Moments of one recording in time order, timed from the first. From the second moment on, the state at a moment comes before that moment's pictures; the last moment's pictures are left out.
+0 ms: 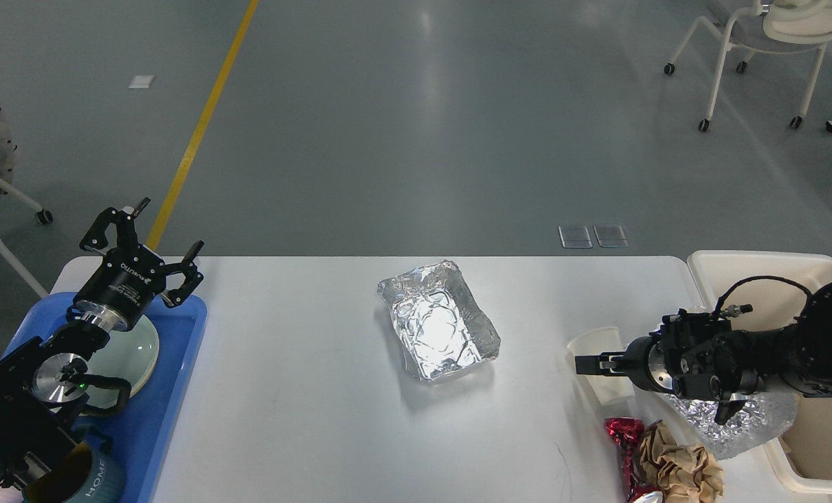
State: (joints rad) left arm -0.62 0.33 -0.86 -0.35 0.02 -0.73 -0.27; right arm 1.17 -0.21 -1.20 0.86 -0.34 -0.09 0.20
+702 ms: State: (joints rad) left arm -0.62 0.33 -0.86 -0.35 0.02 -0.73 -0.27; right arm 1.45 -0.37 -1.26 1.06 -0.35 -0.04 0.21
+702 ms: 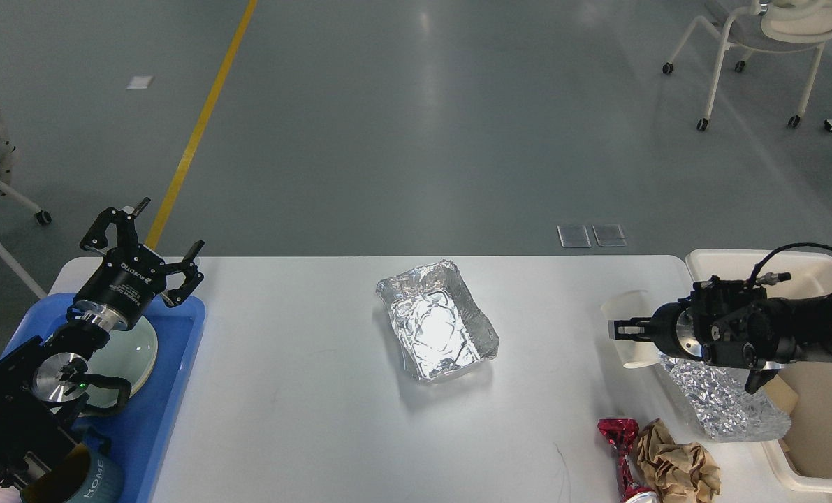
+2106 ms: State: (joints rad) left arm -0.62 0.33 -0.86 -0.35 0.02 -0.73 -0.27; right arm 0.96 -0.55 -1.10 0.43 -0.41 0.08 0.26
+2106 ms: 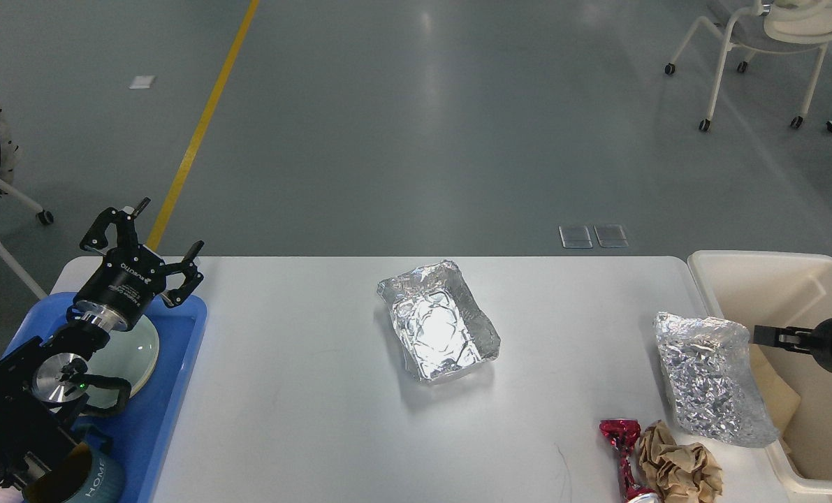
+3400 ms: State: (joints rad) left arm -0.62 0.33 -0.86 -0.35 0.02 -0.73 -0.27; right arm 2.15 -0.68 -1.35 1.32 -0.64 0.61 0.26
